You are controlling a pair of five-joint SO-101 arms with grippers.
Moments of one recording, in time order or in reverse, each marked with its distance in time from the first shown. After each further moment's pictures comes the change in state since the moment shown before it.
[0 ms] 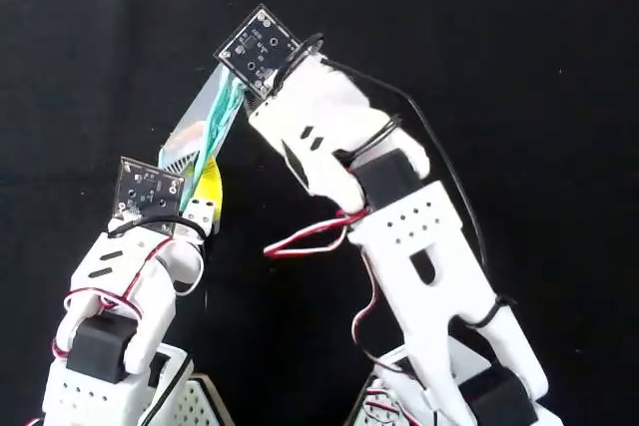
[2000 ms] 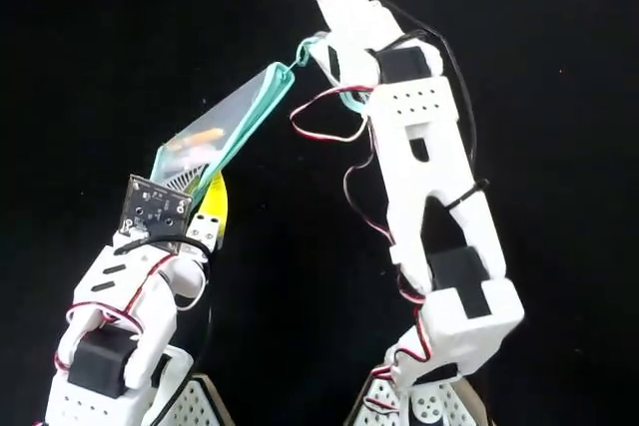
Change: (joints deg) left arm 0.3 -10.1 2.8 3.3 -1.6; right arm 16.0 34.6 -29.3 8.6 0.0
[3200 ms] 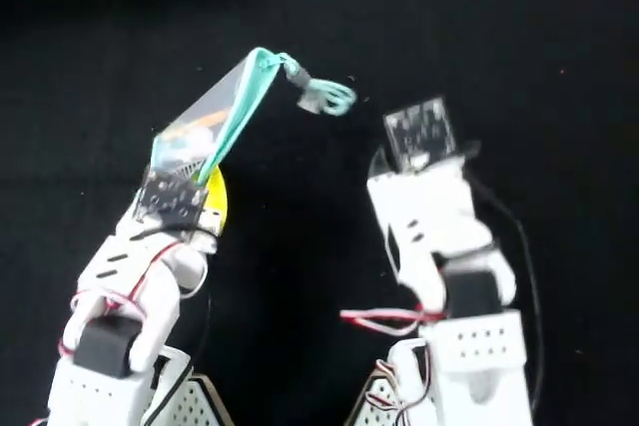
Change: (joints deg) left arm -0.3 12.1 1.4 -5.5 -5.4; right arm 2.0 -81.4 76.0 -4.9 -12.7
